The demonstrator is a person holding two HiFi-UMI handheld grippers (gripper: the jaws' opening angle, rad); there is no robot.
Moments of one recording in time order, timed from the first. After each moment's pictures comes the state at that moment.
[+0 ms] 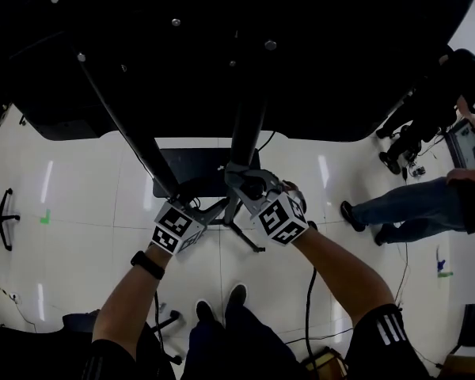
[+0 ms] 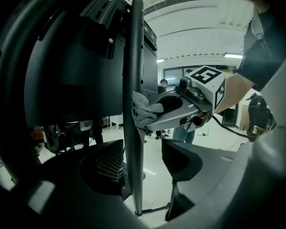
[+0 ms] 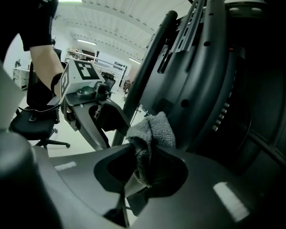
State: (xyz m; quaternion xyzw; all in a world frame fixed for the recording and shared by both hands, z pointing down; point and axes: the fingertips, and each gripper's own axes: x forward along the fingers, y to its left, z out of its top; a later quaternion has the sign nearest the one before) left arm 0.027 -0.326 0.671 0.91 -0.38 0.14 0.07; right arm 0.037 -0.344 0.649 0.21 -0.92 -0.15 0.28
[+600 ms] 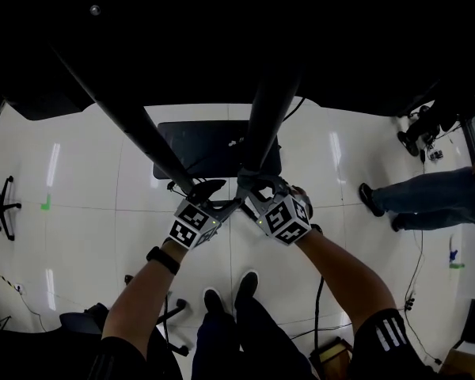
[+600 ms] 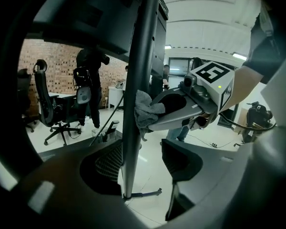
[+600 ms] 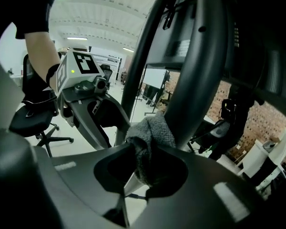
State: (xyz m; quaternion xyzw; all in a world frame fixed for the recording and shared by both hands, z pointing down) left arm 0.022 -0.328 0.850 0.90 -0.37 0.19 0.15; right arm 0.036 -0.347 0.832 0.21 -0.92 -0.08 0.33
